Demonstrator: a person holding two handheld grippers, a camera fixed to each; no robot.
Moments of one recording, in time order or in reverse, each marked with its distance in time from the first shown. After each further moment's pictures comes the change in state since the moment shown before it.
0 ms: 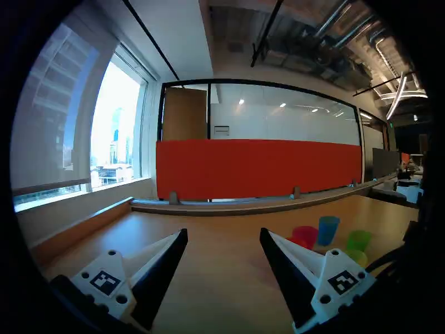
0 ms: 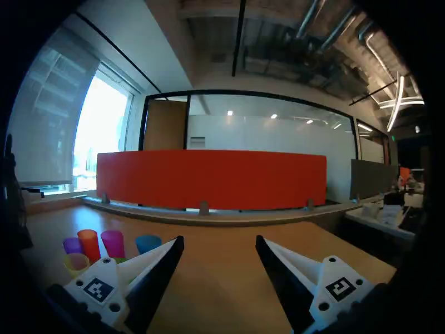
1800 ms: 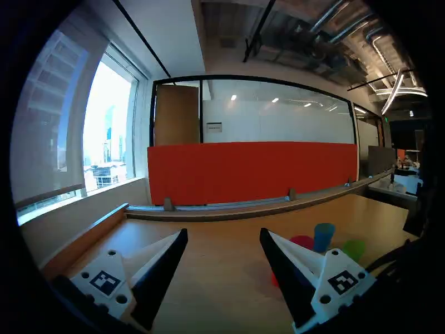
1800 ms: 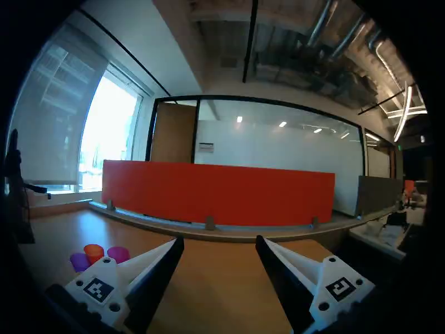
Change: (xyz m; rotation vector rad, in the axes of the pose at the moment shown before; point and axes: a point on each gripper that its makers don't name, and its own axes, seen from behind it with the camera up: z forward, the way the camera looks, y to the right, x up) left arm 0.042 0.005 0.015 -0.047 -0.041 0.025; right arm 0.060 -0.012 0.015 0.048 0.021 -0.042
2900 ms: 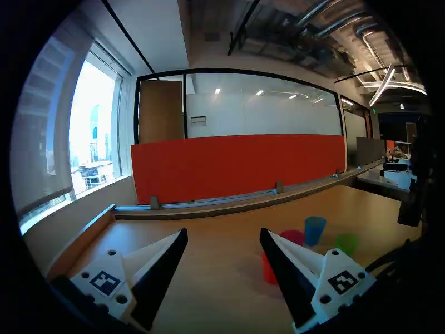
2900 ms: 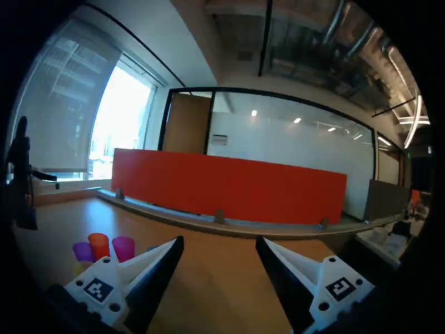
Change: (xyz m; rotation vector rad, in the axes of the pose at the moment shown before) left arm -0.002 0.016 0.013 -0.097 -0.045 0.041; right arm -0.008 -0.011 0.007 0.091 -0.055 -0.057
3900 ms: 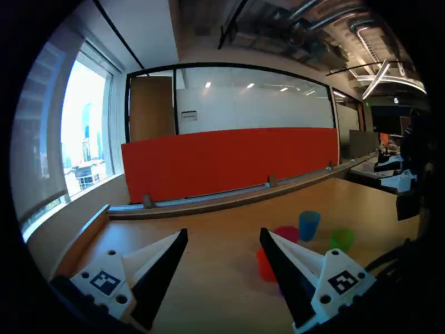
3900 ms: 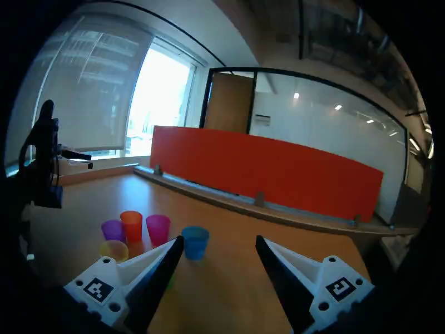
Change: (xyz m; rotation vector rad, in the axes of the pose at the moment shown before) left arm 0.004 0.007 0.008 -0.051 -0.042 0.026; right arm -0.022 -0.045 -0.006 0.263 -0.140 -0.061
